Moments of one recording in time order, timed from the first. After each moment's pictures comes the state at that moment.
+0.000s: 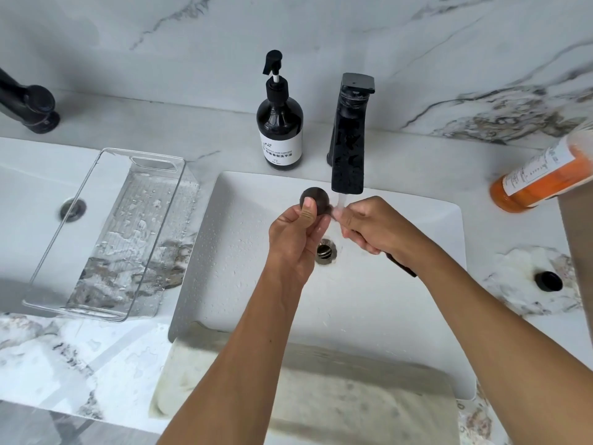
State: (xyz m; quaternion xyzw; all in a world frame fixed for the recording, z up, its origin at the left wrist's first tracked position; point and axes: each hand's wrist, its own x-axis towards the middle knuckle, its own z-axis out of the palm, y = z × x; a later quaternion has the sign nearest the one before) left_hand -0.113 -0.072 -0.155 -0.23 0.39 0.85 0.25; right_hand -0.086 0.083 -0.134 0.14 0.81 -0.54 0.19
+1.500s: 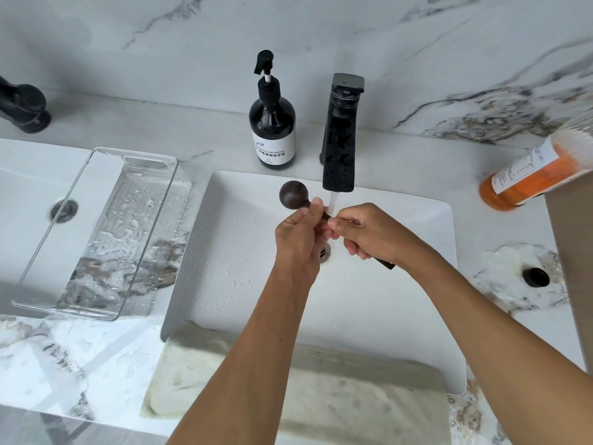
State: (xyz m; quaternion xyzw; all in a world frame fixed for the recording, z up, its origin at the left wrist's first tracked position) left_hand -0.101 -0.053 -0.153 -0.23 0.48 0.81 0.26; right_hand -0.072 0.086 -0.129 0.09 0.85 -0.48 0.19
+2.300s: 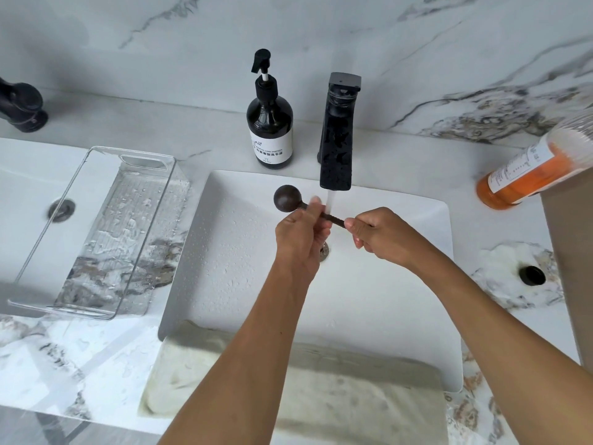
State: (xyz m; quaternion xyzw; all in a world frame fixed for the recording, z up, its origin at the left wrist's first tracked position) left_hand -0.104 -0.045 -0.154 -0.26 0.48 0.80 0.26; right_hand -0.062 0.104 -0.139 0.15 0.86 -0.45 0.17
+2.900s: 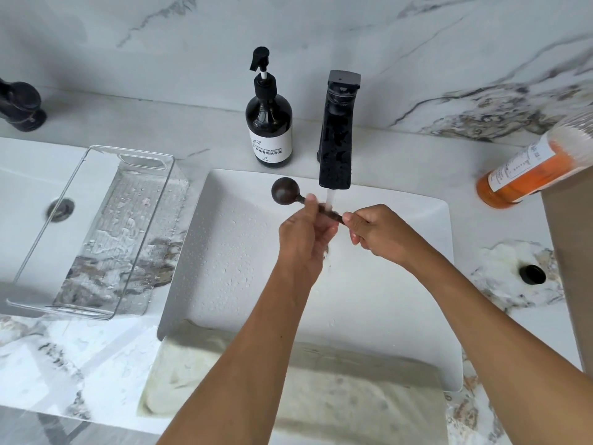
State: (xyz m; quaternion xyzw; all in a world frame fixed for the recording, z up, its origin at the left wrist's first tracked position) left_hand -0.100 -0.044 -0.152 -0.25 0.47 0.80 0.28; right_hand -0.064 0.099 -0.137 0.16 0.86 -0.47 0.16
